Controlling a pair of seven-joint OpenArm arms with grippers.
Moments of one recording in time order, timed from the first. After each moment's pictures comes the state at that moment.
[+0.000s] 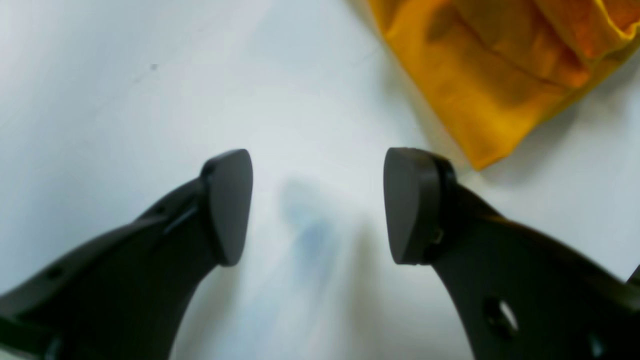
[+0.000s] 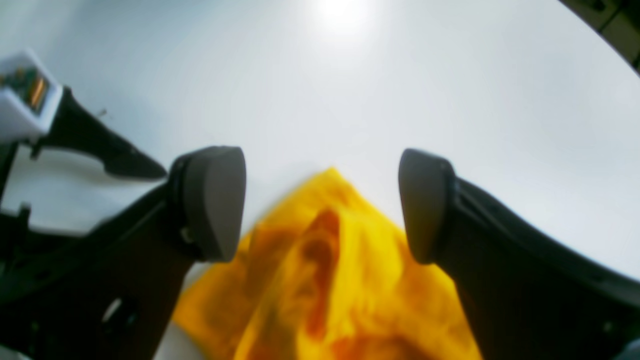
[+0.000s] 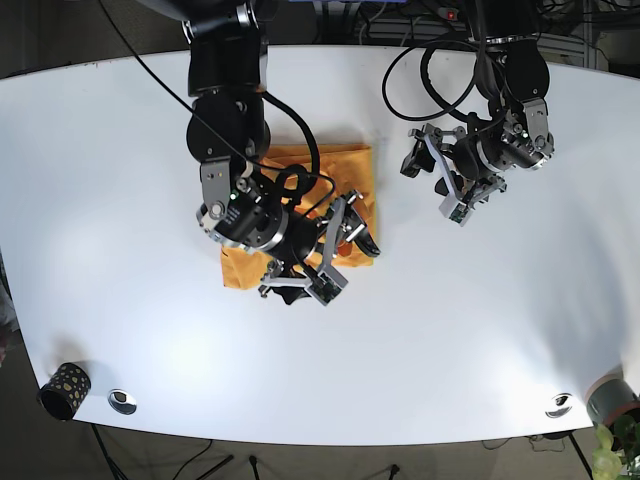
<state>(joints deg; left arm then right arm) 4.4 -0.4 -12.6 93.7 -17.3 -39.9 58.7 9.0 -6.1 -5.3 99.4 6.9 39.9 -51.9</state>
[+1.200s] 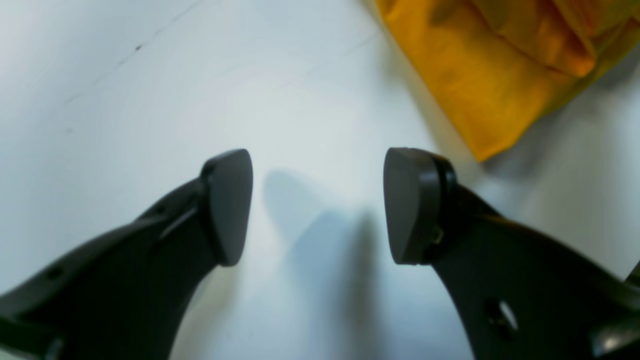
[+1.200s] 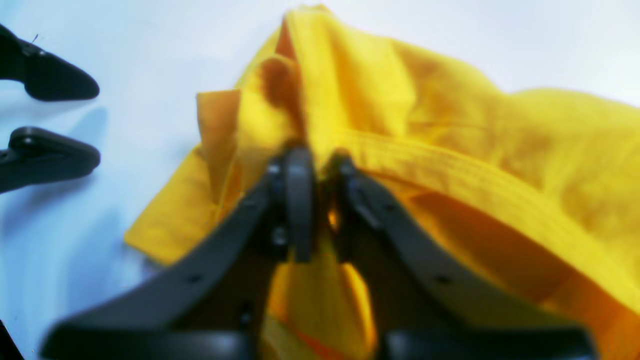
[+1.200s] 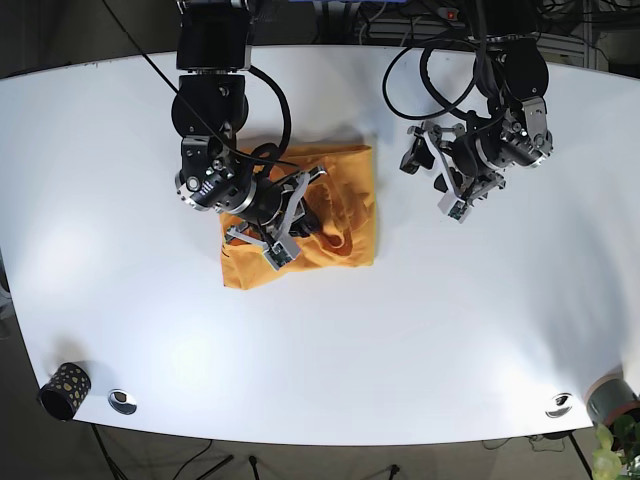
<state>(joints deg) 4.8 -0.4 -12.6 93.4 -17.4 -39.9 58.7 4.9 -4.6 4.2 90.6 7.2 39.7 -49.1</state>
